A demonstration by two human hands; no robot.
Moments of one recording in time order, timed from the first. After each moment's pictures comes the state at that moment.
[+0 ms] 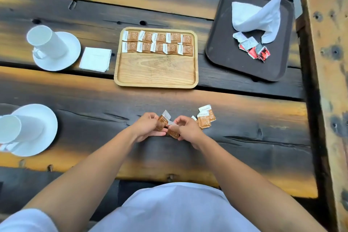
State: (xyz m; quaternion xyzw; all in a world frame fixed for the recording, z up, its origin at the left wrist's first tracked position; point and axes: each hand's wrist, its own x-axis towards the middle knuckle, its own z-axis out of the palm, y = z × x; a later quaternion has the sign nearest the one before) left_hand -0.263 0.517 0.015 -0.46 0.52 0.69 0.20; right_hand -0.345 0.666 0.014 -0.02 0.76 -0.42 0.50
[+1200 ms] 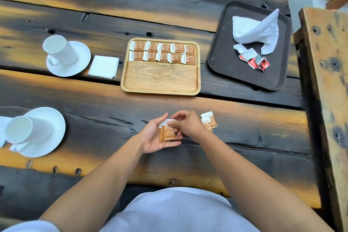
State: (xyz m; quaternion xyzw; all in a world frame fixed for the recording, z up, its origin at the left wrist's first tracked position) left_hand -0.253 0.533 0.040 -0.37 0.24 0.87 0.21; right_hand -0.364 0.642 0.053 -0.07 0.74 -0.43 0.51
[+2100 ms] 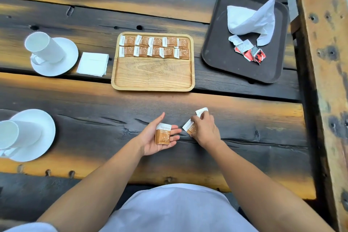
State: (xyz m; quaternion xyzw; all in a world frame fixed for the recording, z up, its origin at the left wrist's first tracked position) left_hand -0.262 0.546 0.013 -0.43 0.20 0.85 0.24; right_hand -0.383 0.715 0.012 -0.26 0.92 -0.05 0.30
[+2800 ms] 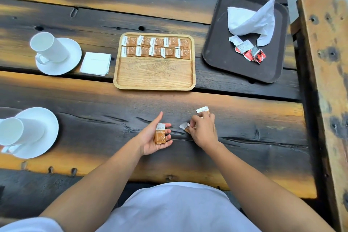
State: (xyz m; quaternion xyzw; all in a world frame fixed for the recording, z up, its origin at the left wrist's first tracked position) left_hand -0.251 0.548 0.017 -0.46 0.22 0.84 0.20; right_hand -0.368 0.712 0.013 -0.23 0.93 -0.17 0.23
